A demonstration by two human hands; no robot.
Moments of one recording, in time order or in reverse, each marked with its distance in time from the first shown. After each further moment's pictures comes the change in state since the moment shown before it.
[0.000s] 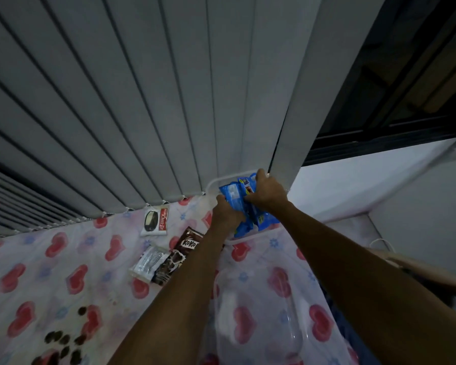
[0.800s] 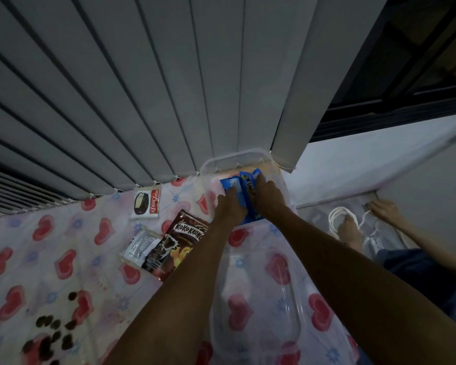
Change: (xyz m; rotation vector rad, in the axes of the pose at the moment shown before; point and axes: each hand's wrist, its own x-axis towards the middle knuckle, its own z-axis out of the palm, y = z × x) left_hand 0.037 -0.038 0.047 0.357 -0.088 -0.001; right_hand 0.008 0.047 0.083 -0.022 -0.072 0.057
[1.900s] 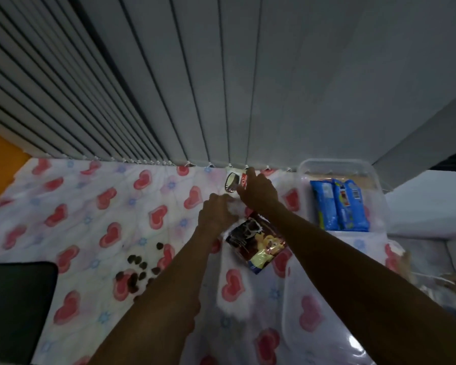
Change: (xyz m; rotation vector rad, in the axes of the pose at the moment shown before) left_hand -0.065 -0.223 -0.143 0.040 0.219 -0.079; right_hand -0.059 -0.239 0.096 -0.017 -0.078 -0.331
